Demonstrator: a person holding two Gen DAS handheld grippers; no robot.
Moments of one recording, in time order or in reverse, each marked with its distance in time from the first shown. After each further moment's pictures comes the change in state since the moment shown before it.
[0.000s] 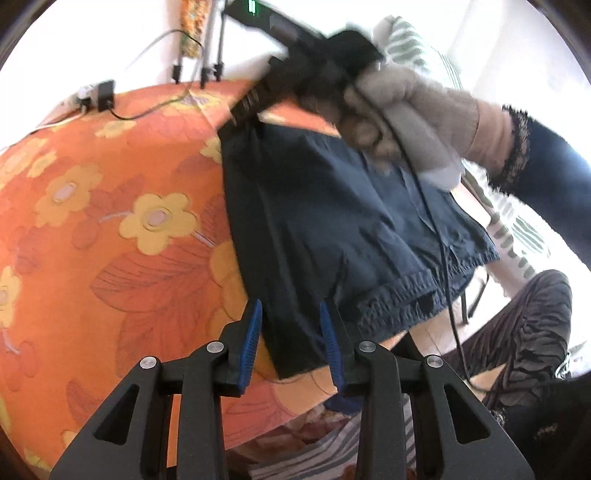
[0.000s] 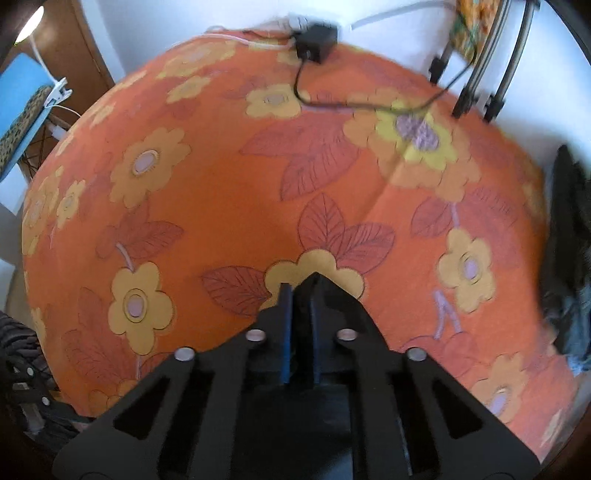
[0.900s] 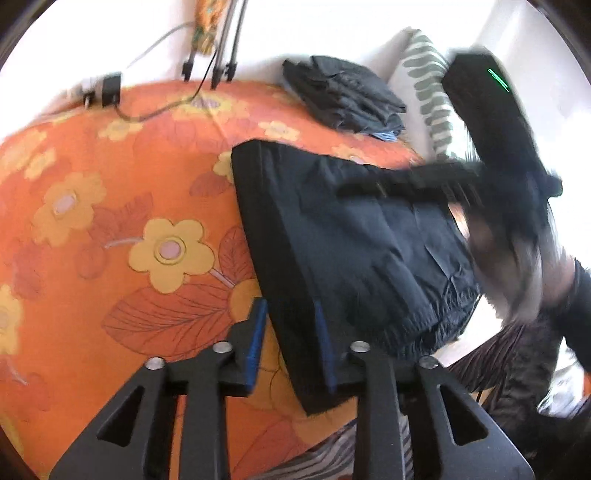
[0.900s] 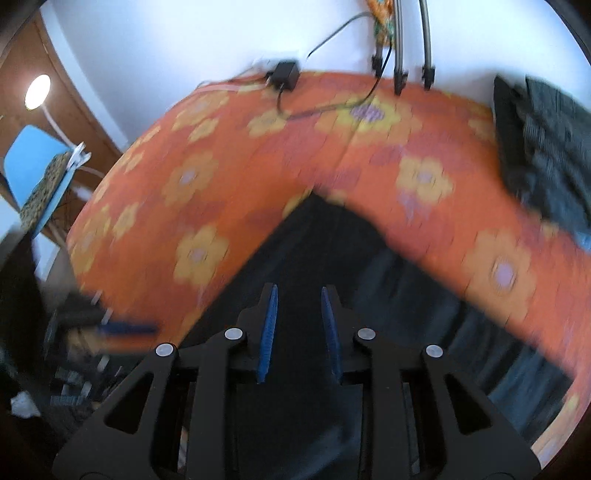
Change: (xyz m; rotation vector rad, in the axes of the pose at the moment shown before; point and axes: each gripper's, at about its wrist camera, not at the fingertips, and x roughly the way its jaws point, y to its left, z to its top) left arm 0.004 0.022 0.029 -0.095 0.008 -0.030; right arm -0.076 0.000 -0.103 0.242 -0.117 0.107
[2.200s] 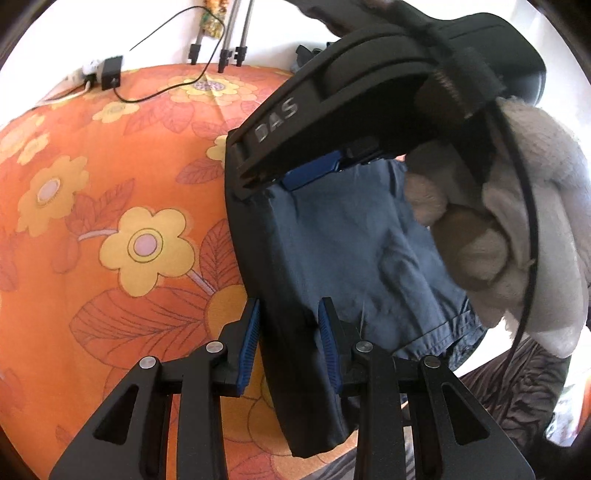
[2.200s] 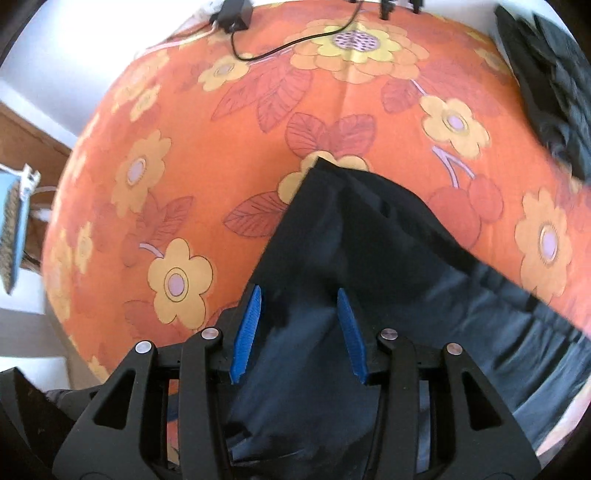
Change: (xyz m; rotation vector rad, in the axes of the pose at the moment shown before) left arm 0.027 -0.007 0.003 -0.046 0.015 0.046; right arm 0.084 0.016 0.057 0.185 0.268 -0.106
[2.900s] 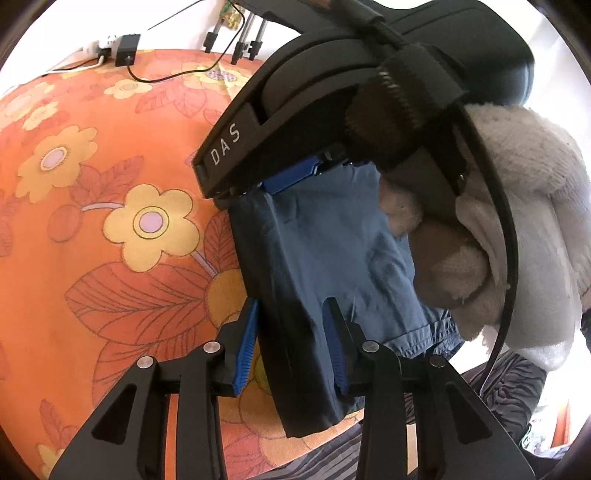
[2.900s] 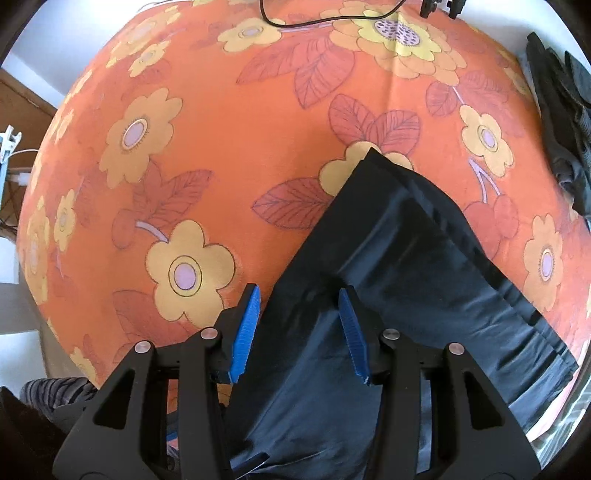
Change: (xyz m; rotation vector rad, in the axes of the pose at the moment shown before) left arm -0.007 0.009 -0.006 -0.084 0.006 -0.055; right arm 0.023 0.046 0.009 -0.083 0.099 -0.096
